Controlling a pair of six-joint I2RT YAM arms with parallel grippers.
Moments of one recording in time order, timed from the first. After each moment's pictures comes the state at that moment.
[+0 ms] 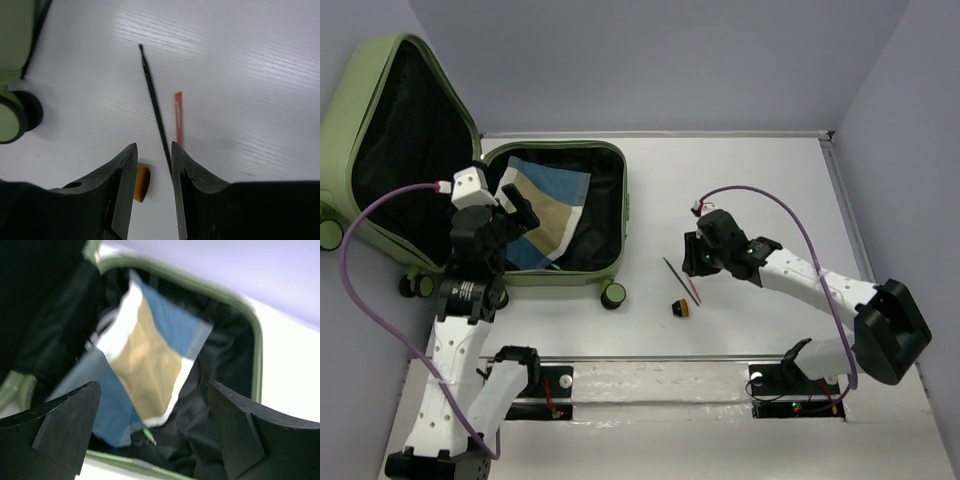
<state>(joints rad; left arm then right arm) -0.10 0.72 0.95 -0.45 -0.28 -0.34 0.67 1.39 0.87 -0.36 0.03 0.46</state>
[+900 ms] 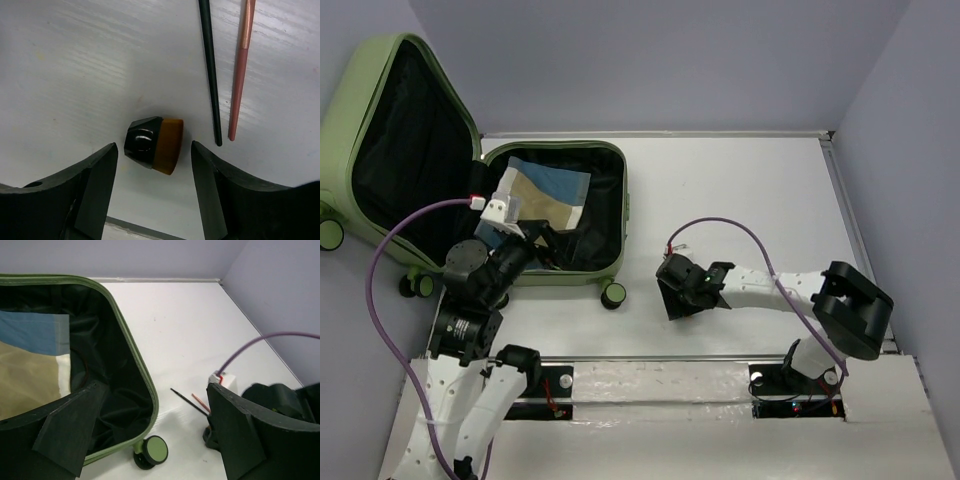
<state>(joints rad) -0.24 0.55 0.85 -0.38 0.24 -0.32 1.01 1.52 0.85 -0.48 0.22 0.65</state>
